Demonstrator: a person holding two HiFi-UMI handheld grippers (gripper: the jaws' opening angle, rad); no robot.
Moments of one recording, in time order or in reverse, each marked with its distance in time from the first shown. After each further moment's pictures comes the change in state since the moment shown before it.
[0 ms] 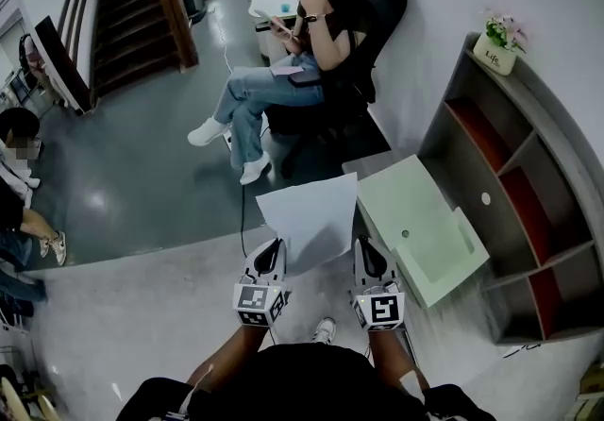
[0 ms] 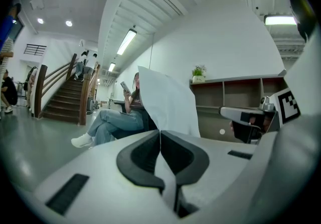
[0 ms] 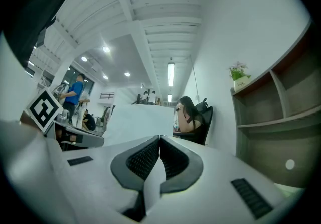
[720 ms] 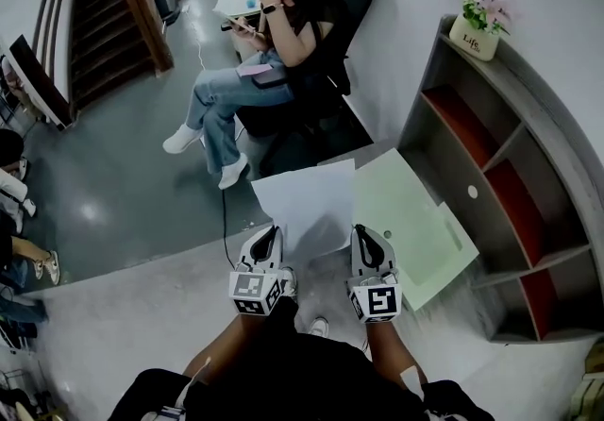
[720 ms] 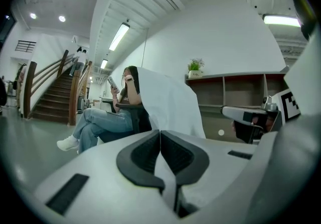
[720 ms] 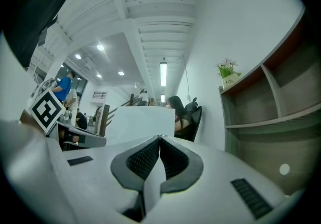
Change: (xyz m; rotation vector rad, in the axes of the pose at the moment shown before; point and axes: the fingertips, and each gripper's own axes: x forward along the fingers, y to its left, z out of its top) left arm 0.092 -0.032 0.008 0.021 0.020 -0.070; right arm 0.023 -0.079 -0.012 -0.001 -0.001 -0.072
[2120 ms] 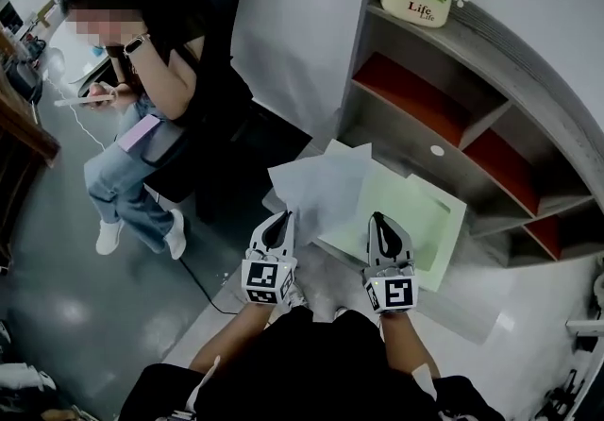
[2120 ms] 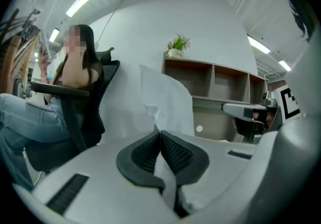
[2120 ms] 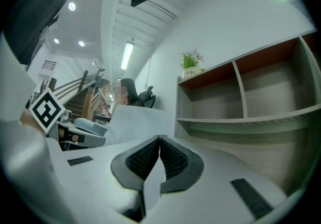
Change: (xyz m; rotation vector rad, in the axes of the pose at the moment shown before) left arm 0.258 -0.044 -0.004 0.052 0.105 -0.590; right arm 0.067 -0.145 -0.041 -0.077 0.143 -0.580
